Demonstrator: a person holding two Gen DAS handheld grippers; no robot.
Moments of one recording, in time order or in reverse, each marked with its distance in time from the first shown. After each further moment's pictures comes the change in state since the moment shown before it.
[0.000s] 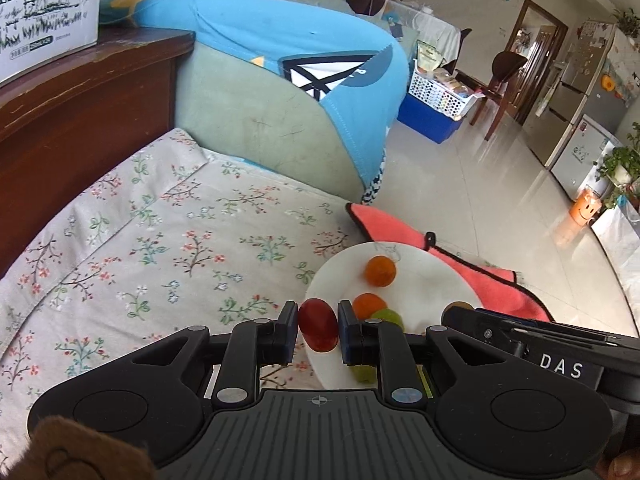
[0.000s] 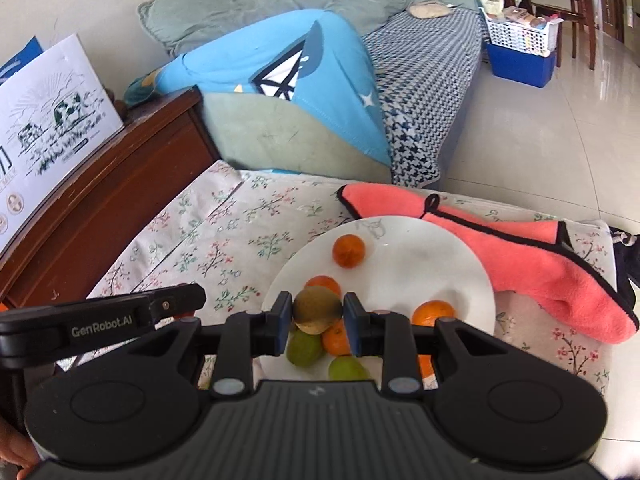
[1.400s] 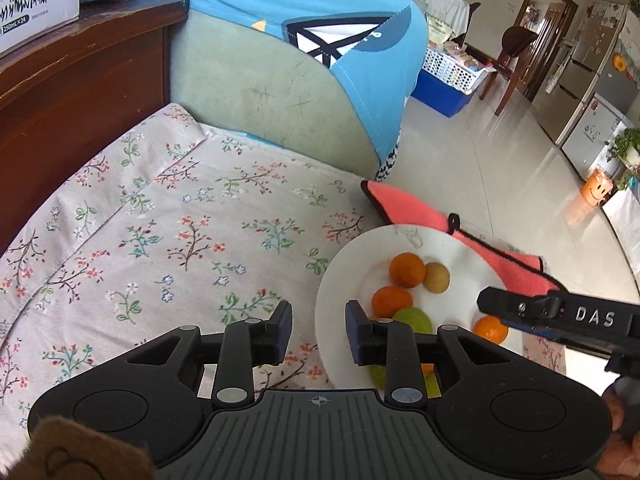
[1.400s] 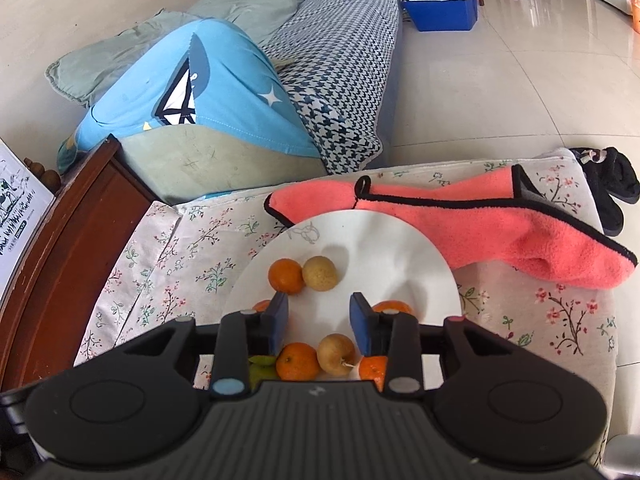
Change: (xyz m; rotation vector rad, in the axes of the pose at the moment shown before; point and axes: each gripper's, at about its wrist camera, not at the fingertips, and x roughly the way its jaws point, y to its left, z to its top) left arm 0.034 0.012 0.005 0.018 0.100 0.044; right arm 0.026 -0.045 0.008 0.271 0.025 -0.058
